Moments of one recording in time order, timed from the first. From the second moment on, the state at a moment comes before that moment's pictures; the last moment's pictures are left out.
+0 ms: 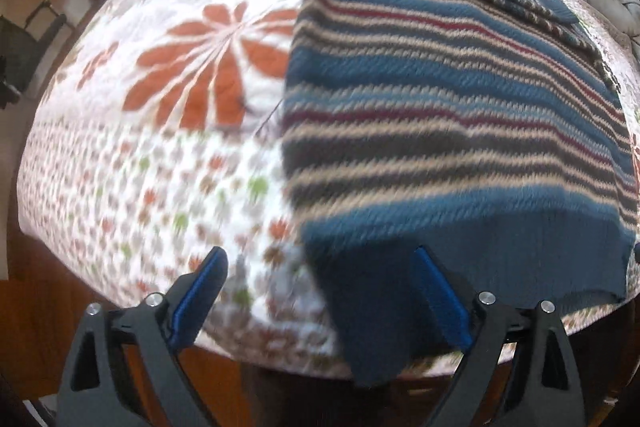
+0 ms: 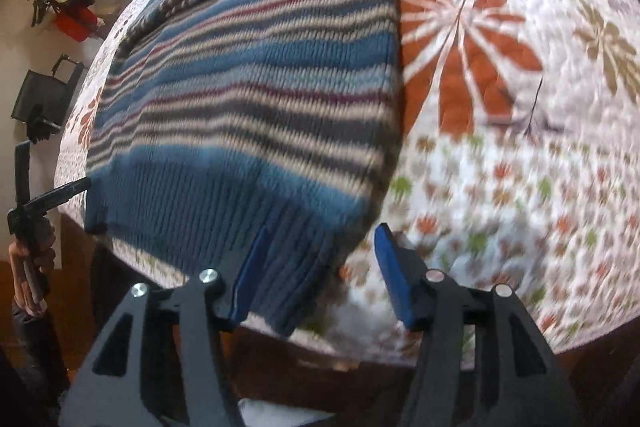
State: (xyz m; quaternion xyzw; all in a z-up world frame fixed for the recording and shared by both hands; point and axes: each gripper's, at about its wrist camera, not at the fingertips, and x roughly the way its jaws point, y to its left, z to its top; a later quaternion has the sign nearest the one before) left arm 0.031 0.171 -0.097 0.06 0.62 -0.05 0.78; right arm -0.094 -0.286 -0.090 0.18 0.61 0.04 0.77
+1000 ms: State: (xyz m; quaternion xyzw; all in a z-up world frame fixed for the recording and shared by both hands) left arm 0.013 0.132 -0.124 -0.03 0.67 -0.13 0.73; right arm -0.096 -0.276 -0.112 0.21 0.62 0.04 0.76
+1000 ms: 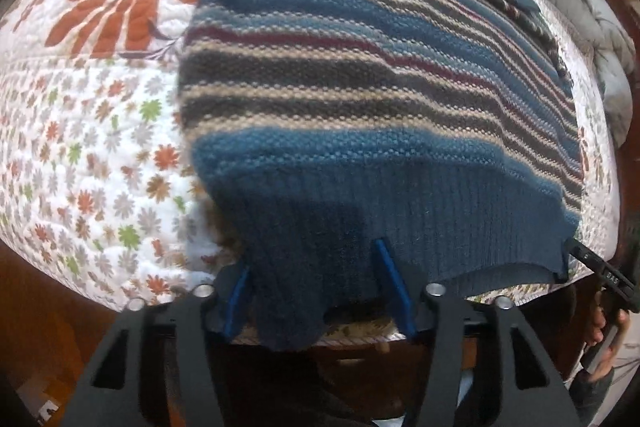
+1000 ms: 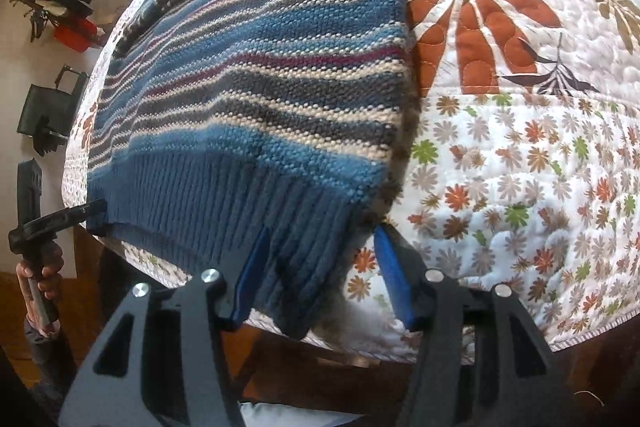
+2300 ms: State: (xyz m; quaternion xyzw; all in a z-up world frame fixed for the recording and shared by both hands) left arm 0.139 0.116 -0.004 -0.10 0.57 -0.19 0.79; right arm 0.045 -0.338 0.006 0.24 0.51 0.13 0.81
